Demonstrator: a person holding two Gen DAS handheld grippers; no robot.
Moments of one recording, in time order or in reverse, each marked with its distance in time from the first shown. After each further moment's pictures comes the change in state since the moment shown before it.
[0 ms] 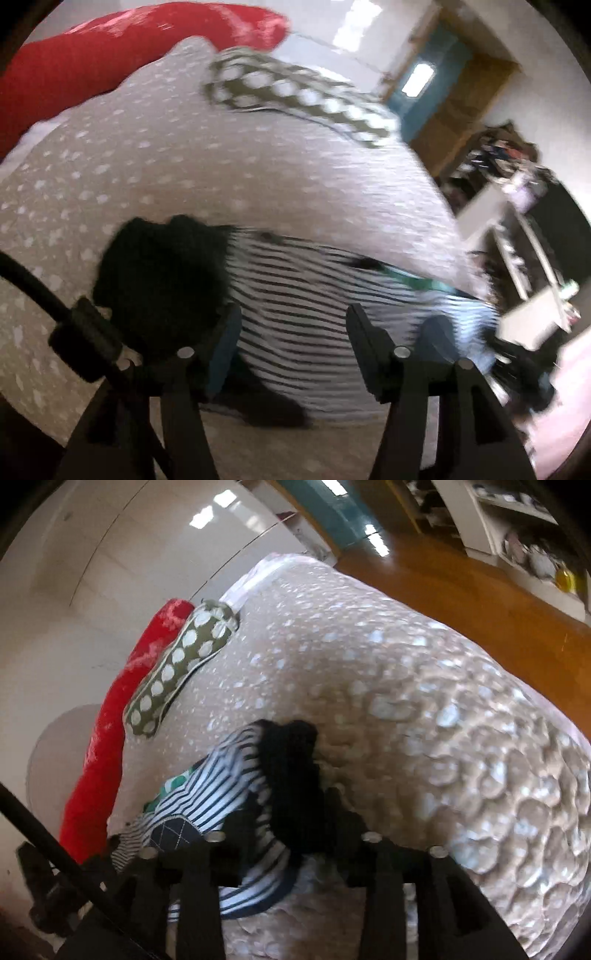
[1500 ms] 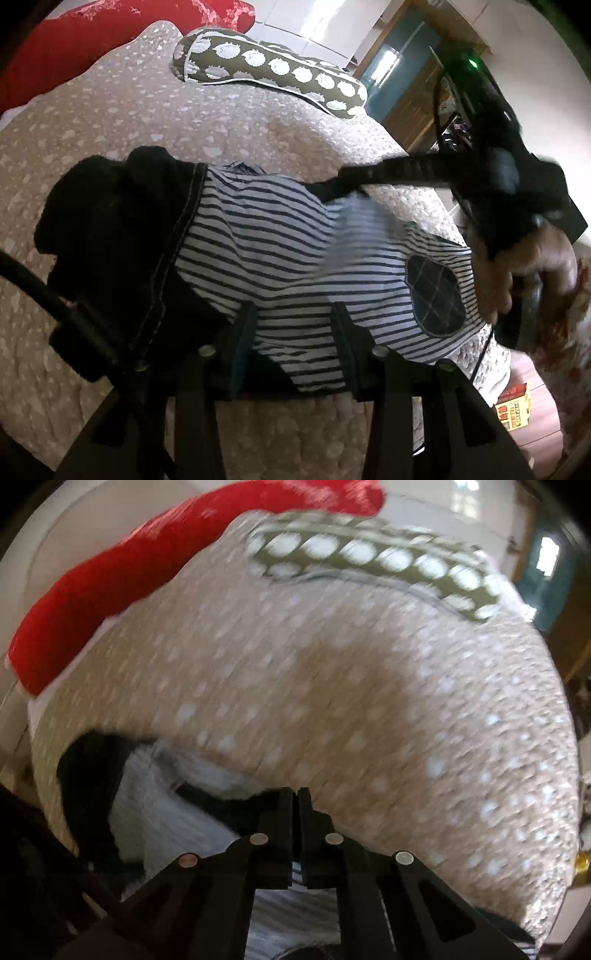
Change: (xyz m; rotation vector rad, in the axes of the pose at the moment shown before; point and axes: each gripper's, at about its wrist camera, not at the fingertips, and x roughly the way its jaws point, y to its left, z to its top) left arm 0.018 0.003 -0.043 0.111 0.010 -0.155; right arm 0.187 0.259 -0.030 -0.873 0.396 -0.132
